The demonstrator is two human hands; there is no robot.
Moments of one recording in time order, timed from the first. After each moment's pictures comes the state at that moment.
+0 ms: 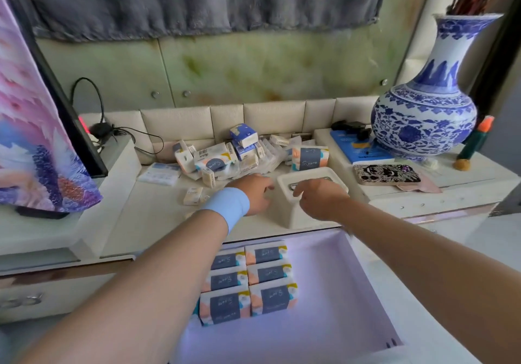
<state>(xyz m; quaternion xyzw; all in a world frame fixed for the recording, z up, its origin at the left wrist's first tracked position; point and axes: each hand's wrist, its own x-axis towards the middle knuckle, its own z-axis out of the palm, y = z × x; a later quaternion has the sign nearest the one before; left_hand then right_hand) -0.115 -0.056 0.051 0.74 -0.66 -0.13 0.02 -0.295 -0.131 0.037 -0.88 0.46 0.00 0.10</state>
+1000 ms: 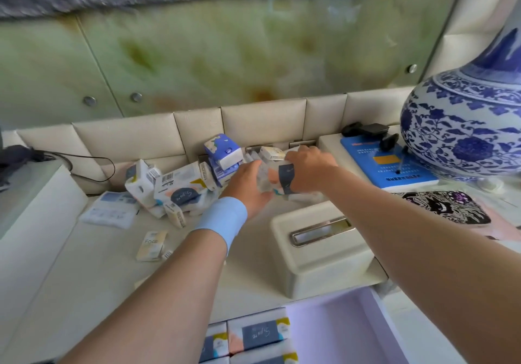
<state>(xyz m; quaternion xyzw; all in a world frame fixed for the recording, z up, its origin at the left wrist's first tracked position) -0.063 -0.238 -0.010 0.77 -0.56 -0.17 0.25 -0.198 -0.349 0.015 -0.89 0.45 0.03 -0.02</state>
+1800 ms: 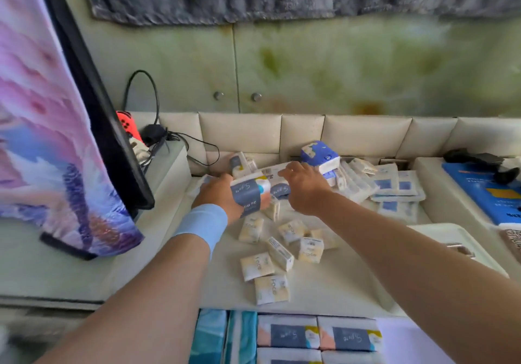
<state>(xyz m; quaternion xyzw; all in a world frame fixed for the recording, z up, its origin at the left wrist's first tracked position) 0.118 -0.068 0.011 0.90 -0.38 -0.10 0.19 -0.014 -0.237 -0.015 -0.95 0.30 -0.06 -0.01</state>
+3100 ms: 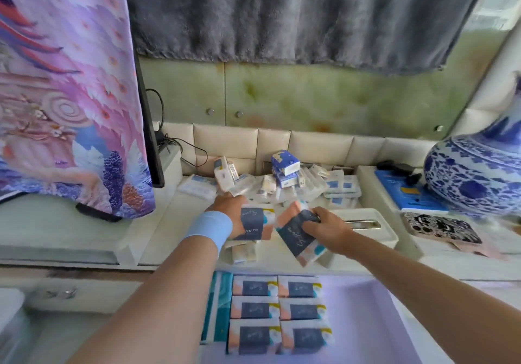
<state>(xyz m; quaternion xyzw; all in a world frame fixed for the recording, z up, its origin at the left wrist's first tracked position) 0.014 0.000 0.045 0.85 -0.50 -0.14 0.07 -0.203 -0.121 0.035 -0.80 0.46 -0.07 0.37</state>
